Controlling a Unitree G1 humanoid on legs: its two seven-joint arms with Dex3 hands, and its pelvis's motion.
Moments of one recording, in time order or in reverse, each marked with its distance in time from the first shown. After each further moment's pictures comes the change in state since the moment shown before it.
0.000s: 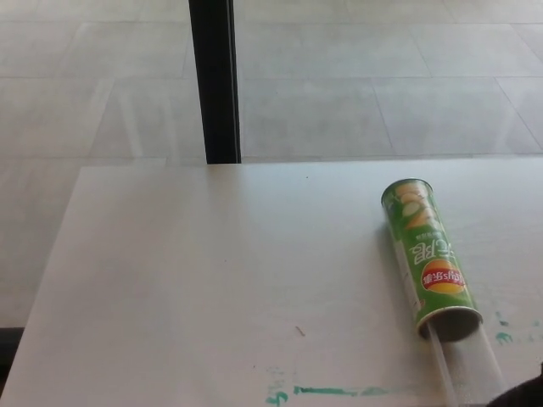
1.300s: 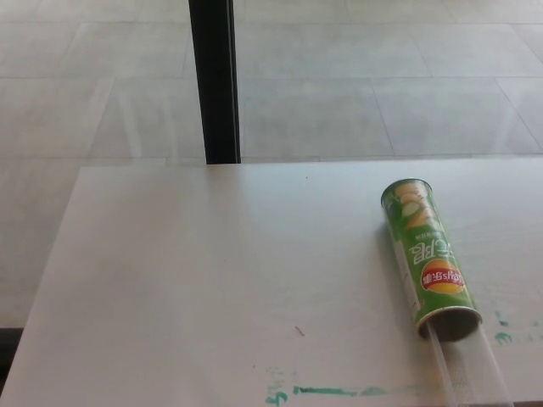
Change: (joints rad) left_arm 0.016 0.000 0.013 0.008 -0.001 0.000 0.000; right_arm 0.009 -0.082 0.112 -0.009 -0.557 0.146 0.049
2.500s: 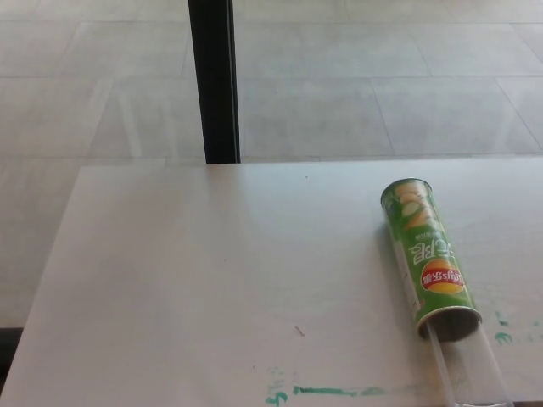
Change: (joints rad) left_arm 0.000 0.036 0.013 0.002 -0.025 -0.001 -0.002; right_arm -0.244 0.068 0.217 0.068 -0.389 0.336 0.050
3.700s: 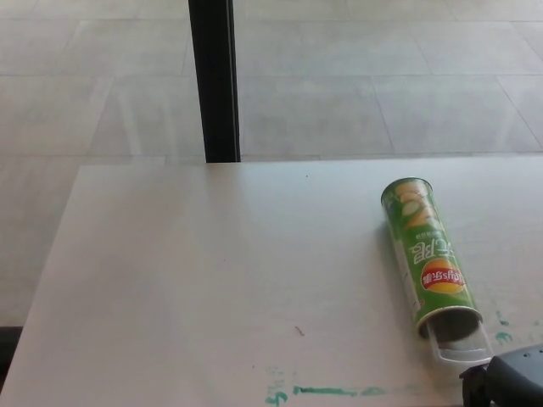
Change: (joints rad) left_arm 0.022 0.000 -0.018 -0.002 -0.012 0.000 -0.001; right_arm -0.267 0.002 0.099 0.161 -0.039 0.044 0.009
